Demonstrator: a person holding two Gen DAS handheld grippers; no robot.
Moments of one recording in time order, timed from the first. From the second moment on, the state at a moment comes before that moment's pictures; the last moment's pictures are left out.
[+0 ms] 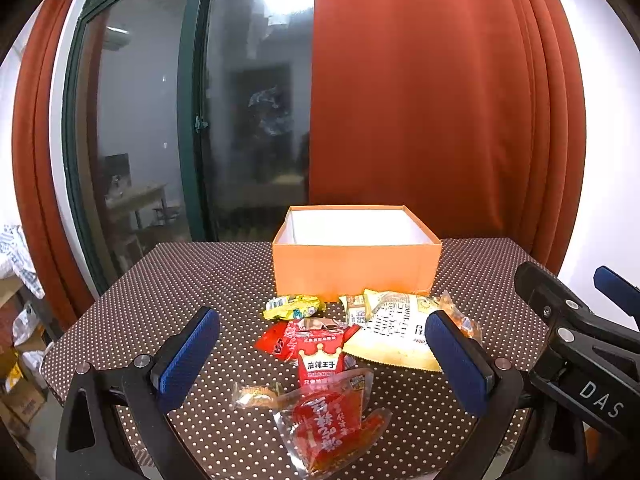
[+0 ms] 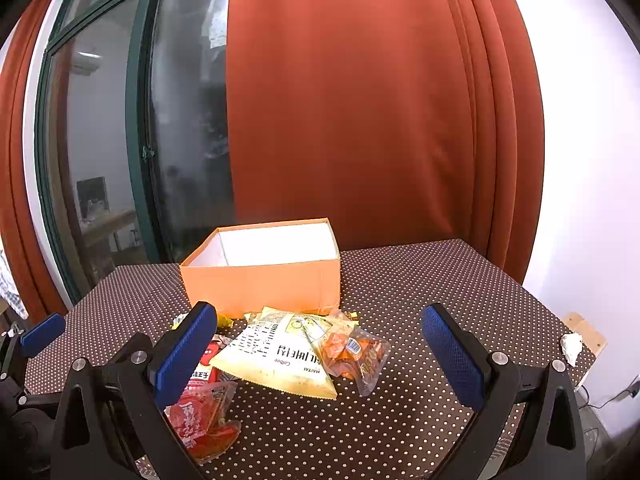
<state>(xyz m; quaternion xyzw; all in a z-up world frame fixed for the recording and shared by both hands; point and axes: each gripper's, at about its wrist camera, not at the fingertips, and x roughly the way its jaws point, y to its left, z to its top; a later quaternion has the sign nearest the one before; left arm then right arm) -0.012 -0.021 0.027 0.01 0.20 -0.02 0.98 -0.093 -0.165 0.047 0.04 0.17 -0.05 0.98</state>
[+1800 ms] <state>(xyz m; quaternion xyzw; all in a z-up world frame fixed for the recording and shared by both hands) 0.053 -0.024 -0.129 0.01 0.34 -0.02 0.94 -0.012 -0.138 -0.099 0.05 0.32 0.01 0.95</state>
